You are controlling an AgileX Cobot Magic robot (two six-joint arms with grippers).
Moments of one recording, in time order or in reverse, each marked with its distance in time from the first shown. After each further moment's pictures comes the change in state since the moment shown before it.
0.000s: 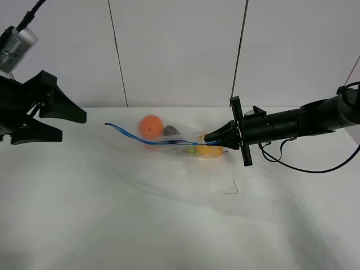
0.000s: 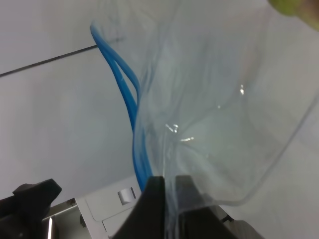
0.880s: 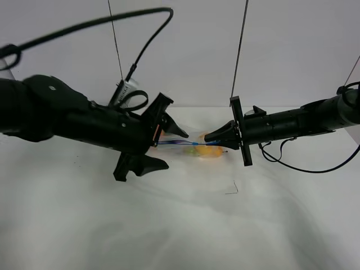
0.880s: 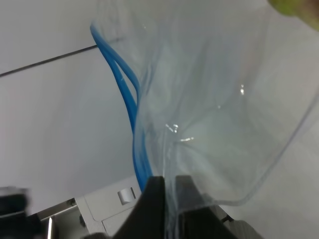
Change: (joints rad) left arm -0.607 0.329 0.011 -0.300 -0.574 -0.523; right arm 0.000 0.000 0.000 0.000 0.000 -0.002
